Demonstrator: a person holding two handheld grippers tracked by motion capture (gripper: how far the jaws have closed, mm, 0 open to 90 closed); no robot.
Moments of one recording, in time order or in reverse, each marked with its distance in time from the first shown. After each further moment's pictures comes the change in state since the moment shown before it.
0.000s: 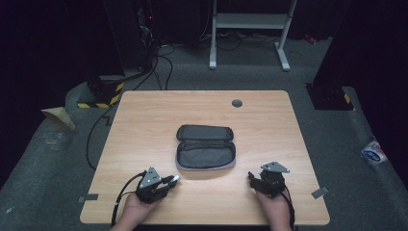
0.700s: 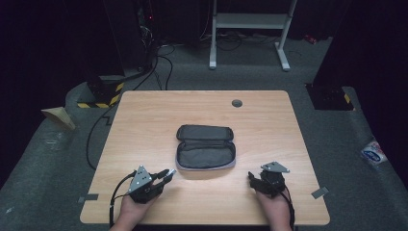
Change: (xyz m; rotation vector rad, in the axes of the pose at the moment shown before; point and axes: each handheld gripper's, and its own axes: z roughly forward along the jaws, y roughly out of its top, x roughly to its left) left arm -0.002 0.010 -0.026 -0.201 0.059 -0.003; right arm 0.000 0.000 0.000 0.000 0.000 0.000
